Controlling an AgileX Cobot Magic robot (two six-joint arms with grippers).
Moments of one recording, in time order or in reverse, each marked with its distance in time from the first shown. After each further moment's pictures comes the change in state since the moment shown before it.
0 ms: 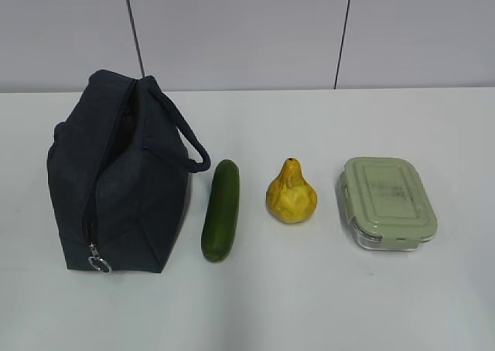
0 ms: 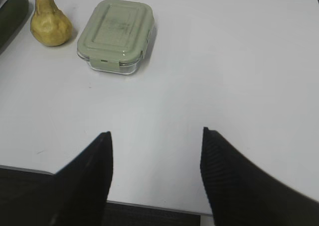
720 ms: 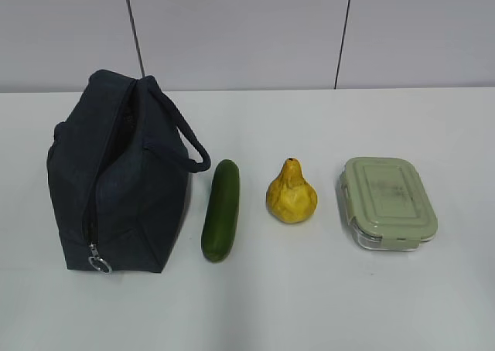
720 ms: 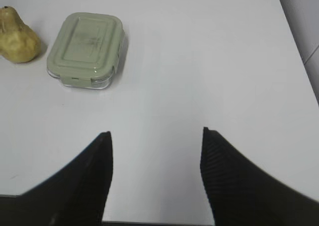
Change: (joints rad) left arm 0.000 0.000 0.000 0.000 0.000 0.000; right arm 0.000 0.165 -0.077 -0.103 -0.055 0.079
